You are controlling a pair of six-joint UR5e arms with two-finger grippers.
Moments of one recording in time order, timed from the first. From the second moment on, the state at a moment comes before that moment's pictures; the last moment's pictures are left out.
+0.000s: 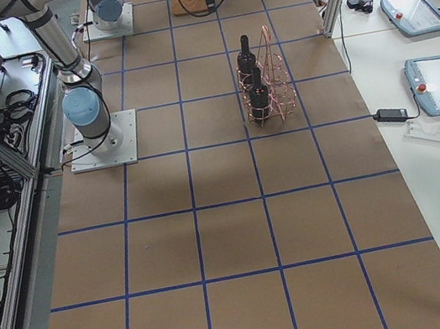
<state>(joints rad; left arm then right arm) -1.16 -1.56 -1.81 -1.43 1.67 0.63 1.66 -1.60 1.48 -1.55 -1.59 0.07</state>
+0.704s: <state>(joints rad) -1.14 -1.59 -1.81 -1.42 1.66 0.63 1.66 -1.60 1.49 -1.55 -1.59 0.07</state>
